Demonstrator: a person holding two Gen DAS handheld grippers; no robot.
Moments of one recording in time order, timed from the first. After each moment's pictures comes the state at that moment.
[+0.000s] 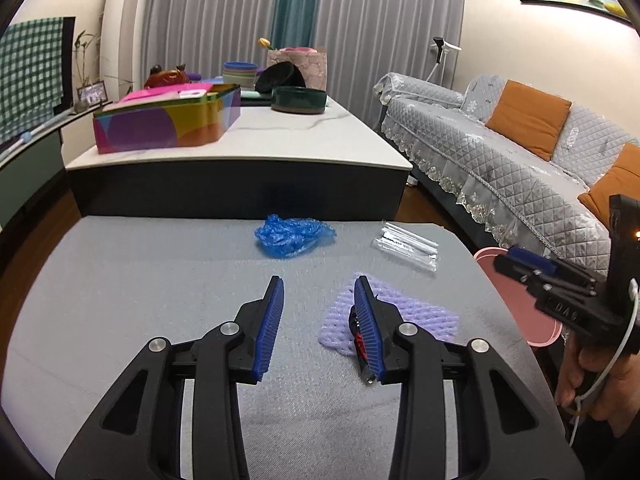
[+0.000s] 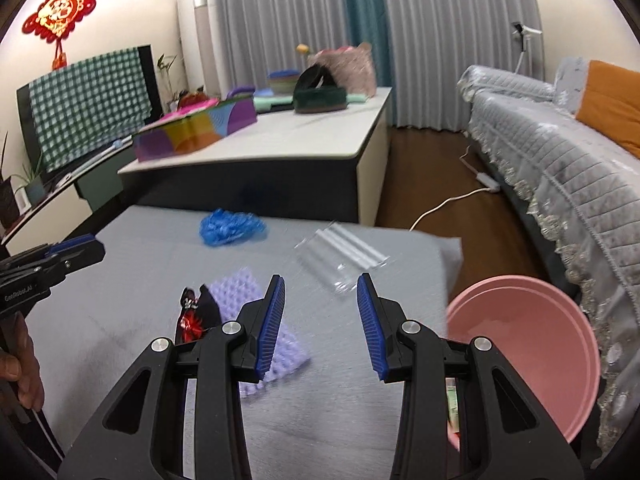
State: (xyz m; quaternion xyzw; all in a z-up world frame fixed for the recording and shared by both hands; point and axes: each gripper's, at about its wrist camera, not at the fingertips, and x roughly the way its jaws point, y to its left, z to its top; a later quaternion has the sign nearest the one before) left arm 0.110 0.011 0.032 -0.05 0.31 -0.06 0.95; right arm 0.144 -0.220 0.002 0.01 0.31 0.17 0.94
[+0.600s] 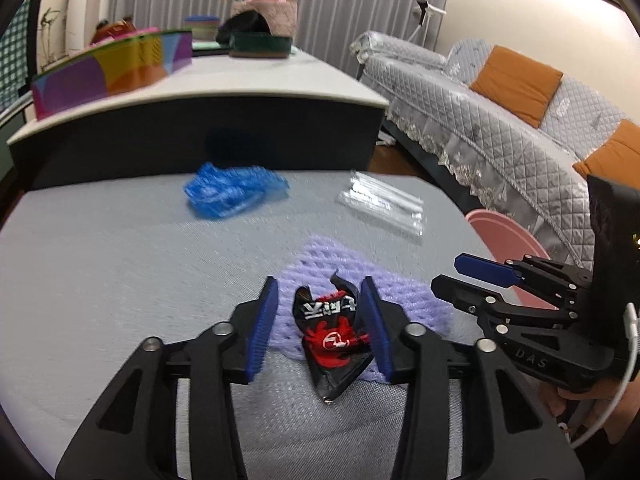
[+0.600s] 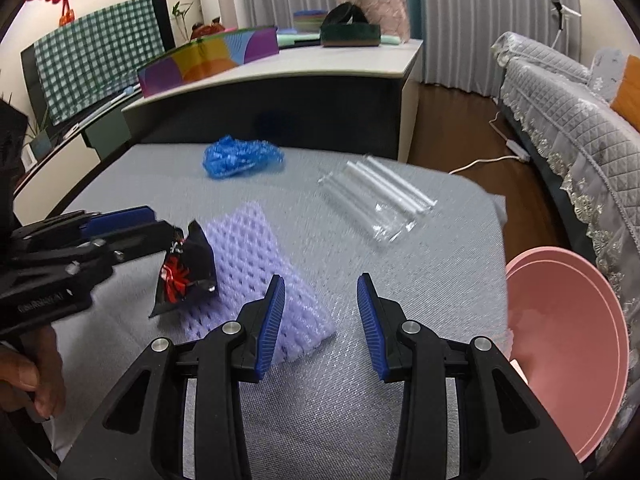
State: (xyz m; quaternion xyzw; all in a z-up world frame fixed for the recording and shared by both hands) left arm 0.153 -0.030 -0.026 -0.05 0.37 -0.11 0.92; right arm 0.170 -0.191 -0.046 -0.03 0.39 0.21 0.90
